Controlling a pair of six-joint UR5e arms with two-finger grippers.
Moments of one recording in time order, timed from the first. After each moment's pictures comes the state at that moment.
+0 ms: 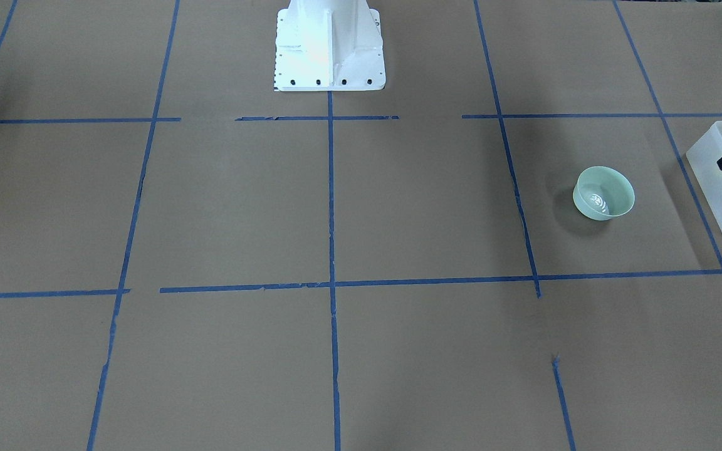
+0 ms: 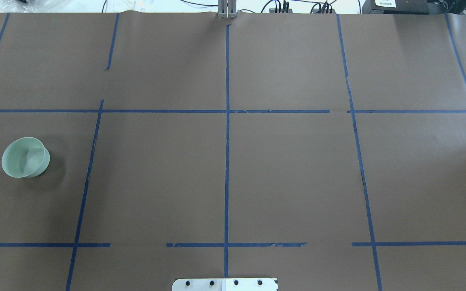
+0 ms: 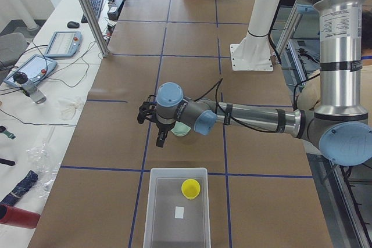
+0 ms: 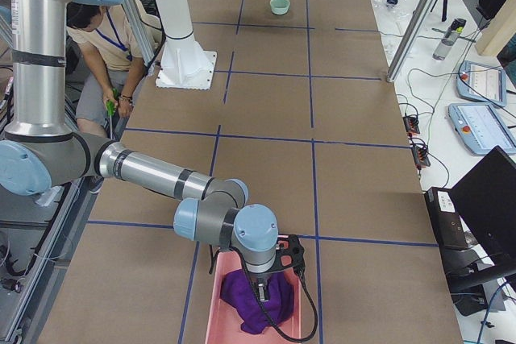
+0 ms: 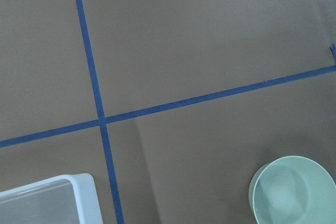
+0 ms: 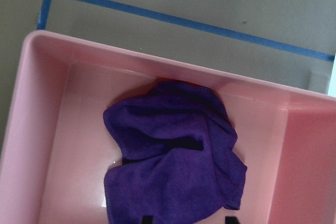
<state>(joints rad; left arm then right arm) -1.34 -1.45 -1.76 -1.98 -2.34 -0.35 1.77 -1.69 1.49 -1.46 2.25 -0.39</state>
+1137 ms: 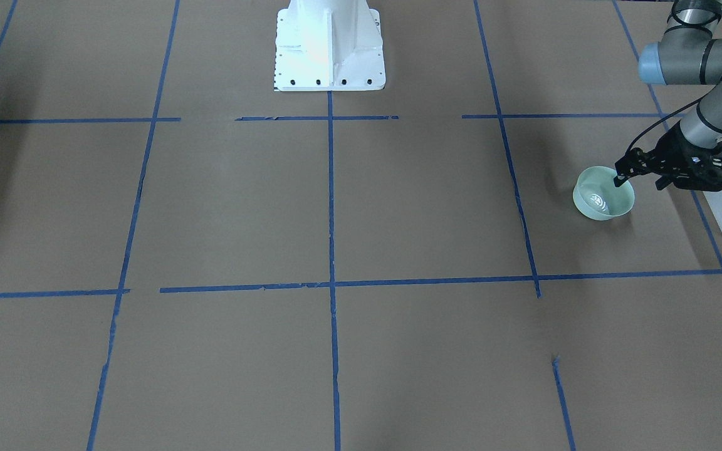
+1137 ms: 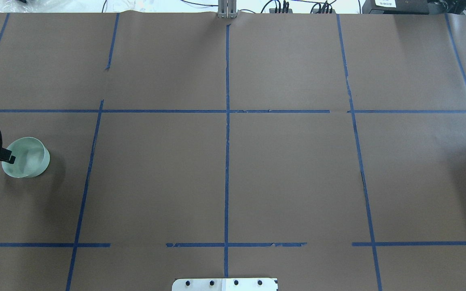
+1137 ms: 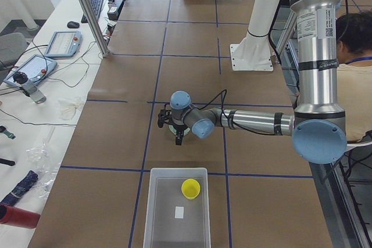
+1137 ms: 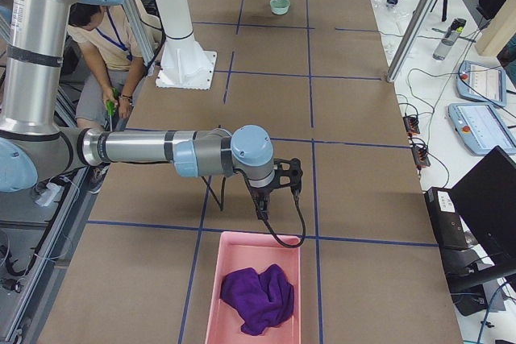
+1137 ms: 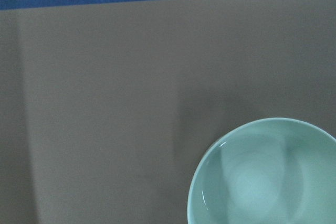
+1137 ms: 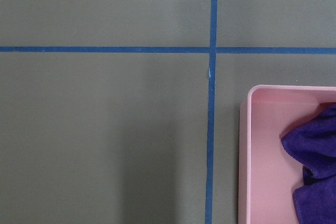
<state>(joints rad) -0.99 -1.45 -1.62 -2.24 -2.21 -0.69 1.60 -1.81 1.88 -1.49 2.45 0.06</state>
